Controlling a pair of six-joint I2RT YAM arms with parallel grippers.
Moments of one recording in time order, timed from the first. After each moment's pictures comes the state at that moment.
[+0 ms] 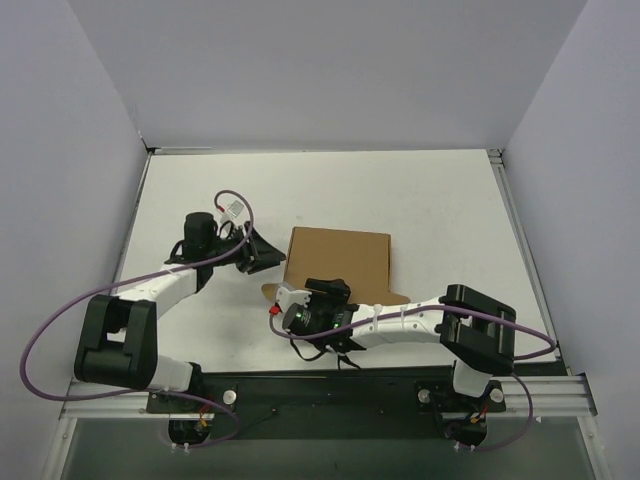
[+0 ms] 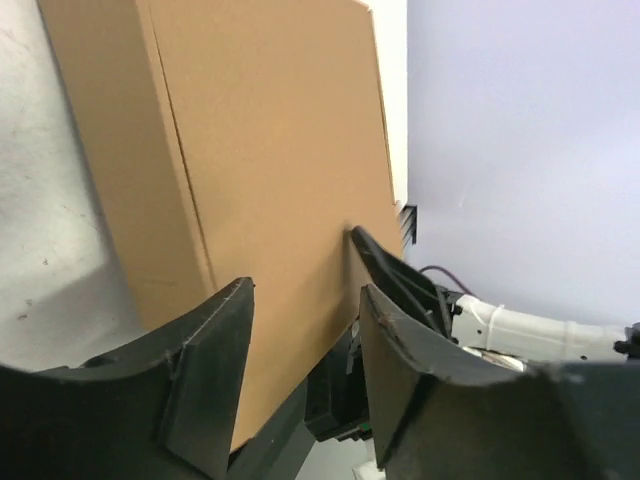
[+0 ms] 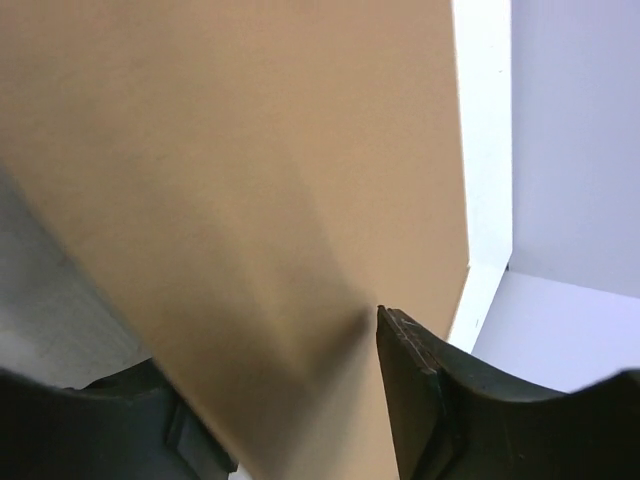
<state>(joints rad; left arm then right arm) -0.17 1.42 0.66 0.17 0.86 -0.84 1.29 1.70 0.92 -0.23 0.95 -0.32</state>
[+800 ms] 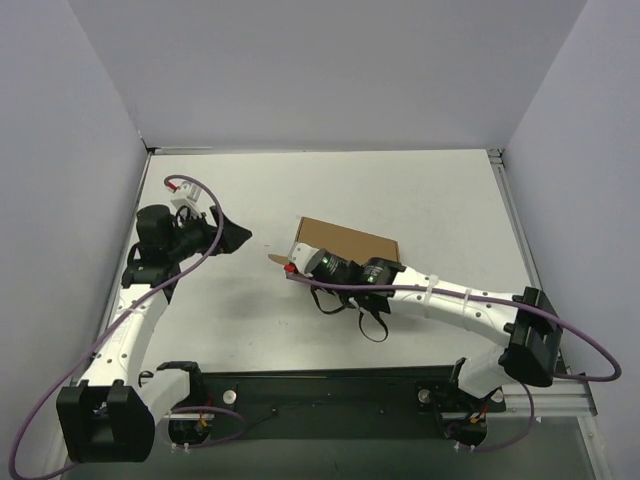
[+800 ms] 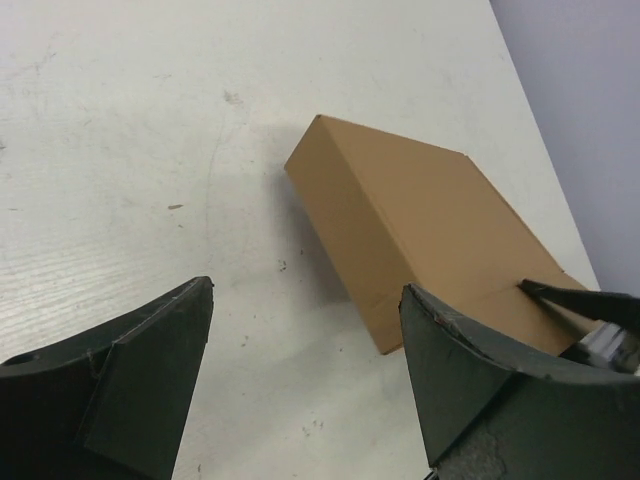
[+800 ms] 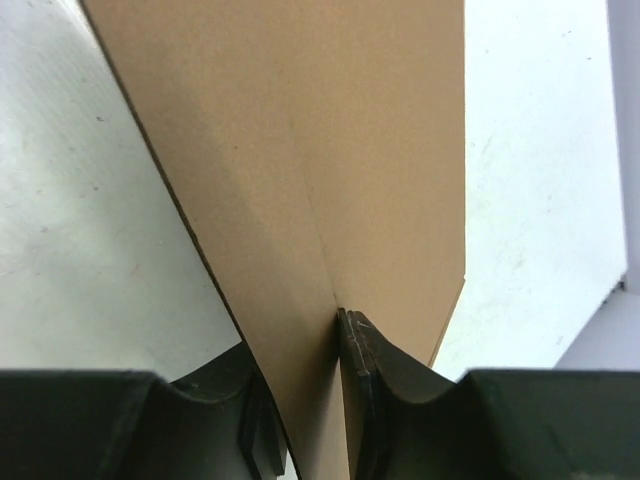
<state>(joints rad) -0.01 1.04 0.77 -0.13 0.59 -0.41 1.13 1.49 1.11 -0.61 0.57 -0.27</state>
